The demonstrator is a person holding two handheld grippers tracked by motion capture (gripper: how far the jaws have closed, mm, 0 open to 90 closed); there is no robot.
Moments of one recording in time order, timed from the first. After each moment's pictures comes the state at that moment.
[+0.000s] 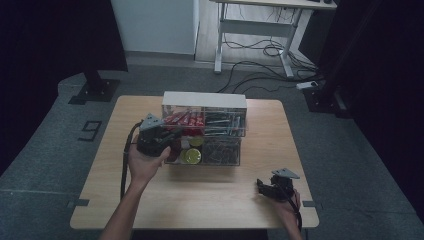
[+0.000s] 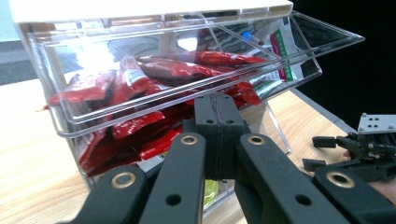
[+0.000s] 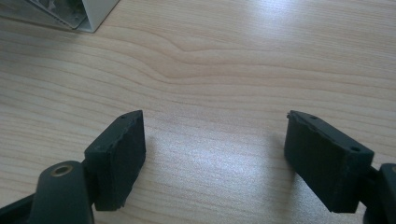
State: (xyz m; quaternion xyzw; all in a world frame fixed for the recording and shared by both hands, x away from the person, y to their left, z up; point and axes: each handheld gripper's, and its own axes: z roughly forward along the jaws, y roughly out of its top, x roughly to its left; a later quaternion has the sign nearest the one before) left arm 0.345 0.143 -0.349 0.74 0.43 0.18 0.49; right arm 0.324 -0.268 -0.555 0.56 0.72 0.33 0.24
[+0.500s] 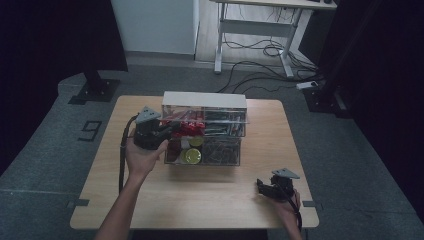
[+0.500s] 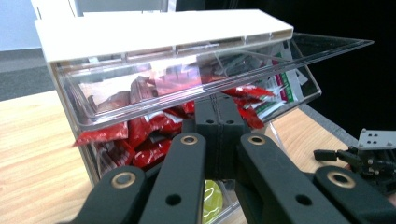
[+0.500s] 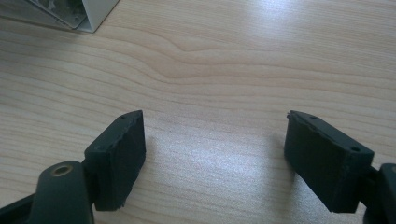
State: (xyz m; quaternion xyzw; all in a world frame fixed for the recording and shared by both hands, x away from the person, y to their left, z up) left arm 0.351 0.147 -0.332 0.73 0.43 0.18 0.50; right arm 0.324 -0.268 -0.555 0.56 0.72 0.33 0.25
